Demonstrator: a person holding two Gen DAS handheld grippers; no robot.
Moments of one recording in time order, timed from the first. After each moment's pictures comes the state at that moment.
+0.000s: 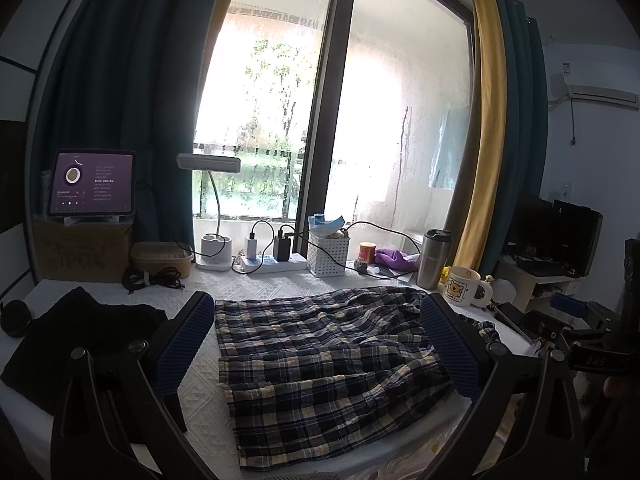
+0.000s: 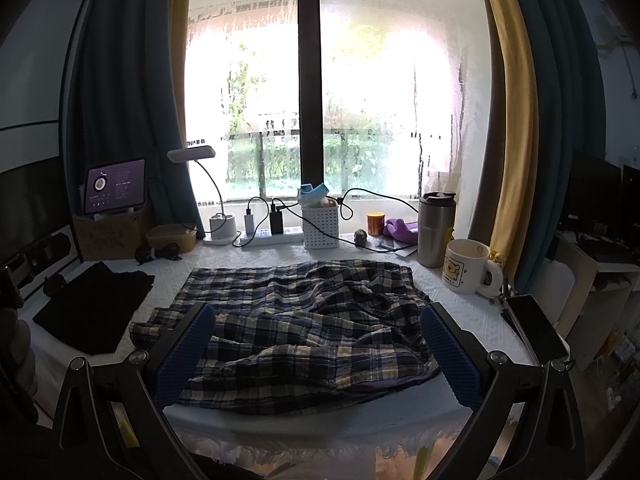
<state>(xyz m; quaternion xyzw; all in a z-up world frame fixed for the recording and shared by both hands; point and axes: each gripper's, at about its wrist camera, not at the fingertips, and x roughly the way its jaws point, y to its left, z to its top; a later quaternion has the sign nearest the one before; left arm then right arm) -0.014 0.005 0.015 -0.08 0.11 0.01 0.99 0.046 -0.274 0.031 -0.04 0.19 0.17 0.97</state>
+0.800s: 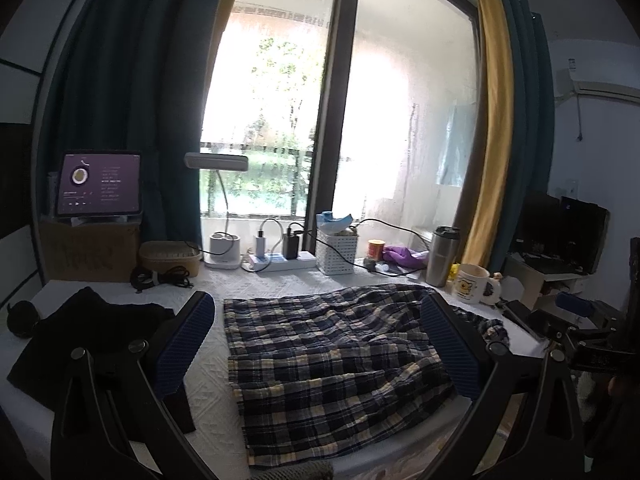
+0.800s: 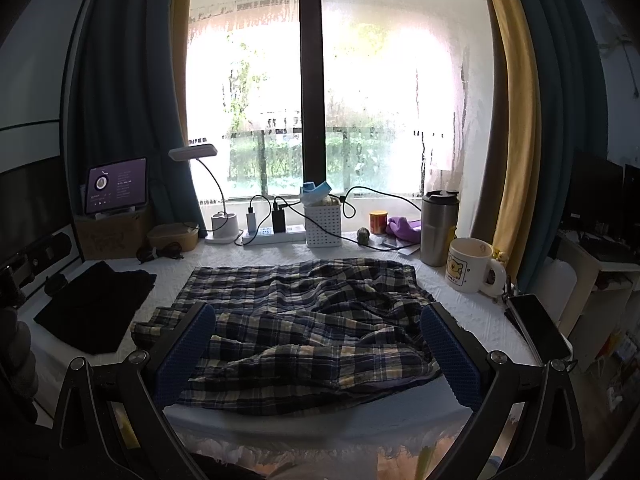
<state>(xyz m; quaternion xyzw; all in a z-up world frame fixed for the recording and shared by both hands) -0.014 0.003 0.013 -0.07 0.11 0.03 0.99 0.049 -0.272 0.030 -0.04 0.20 0.18 0.96</state>
